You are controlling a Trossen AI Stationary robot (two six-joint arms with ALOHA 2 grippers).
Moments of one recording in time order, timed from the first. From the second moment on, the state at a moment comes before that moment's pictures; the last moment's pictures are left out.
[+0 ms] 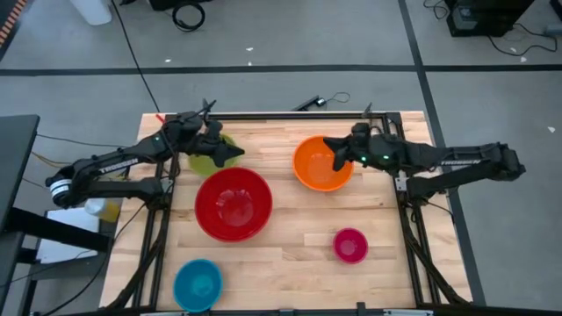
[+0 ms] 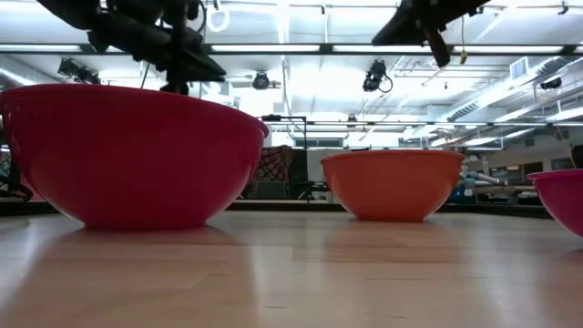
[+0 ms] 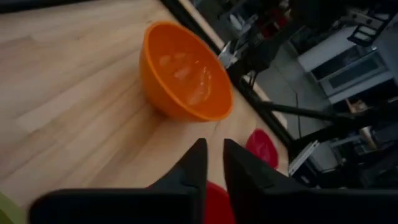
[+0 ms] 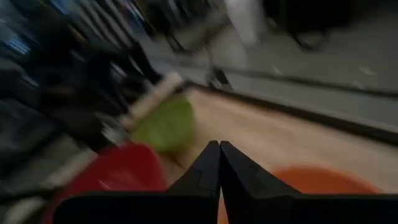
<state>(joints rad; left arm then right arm) 0.53 0.97 0.69 -0.12 0.44 -0.61 -0.06 1.02 0.86 -0.22 0.49 0.65</state>
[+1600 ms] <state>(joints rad) 0.46 1.43 1.18 -0.29 0.21 -0.47 -0.65 1.23 0.78 -0.79 -0.09 0.65</state>
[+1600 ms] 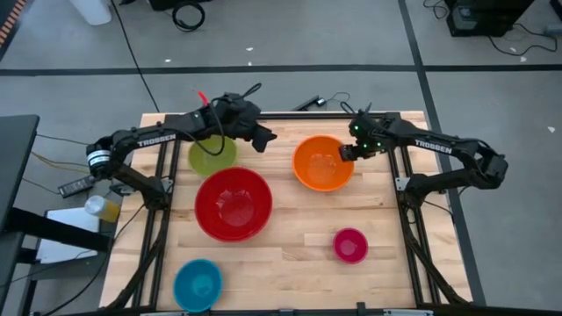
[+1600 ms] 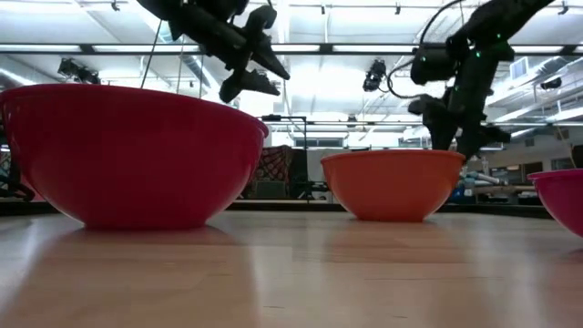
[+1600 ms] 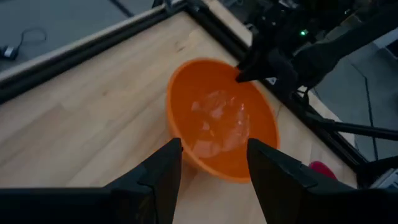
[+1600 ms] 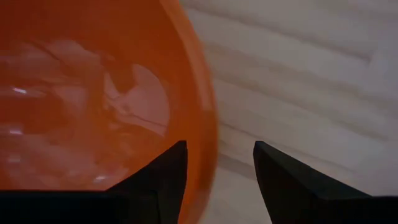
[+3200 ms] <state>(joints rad) 0.54 1.01 1.18 -0.61 0.09 -0.56 -0.30 1.64 1.40 -0.59 -0.10 0.62</state>
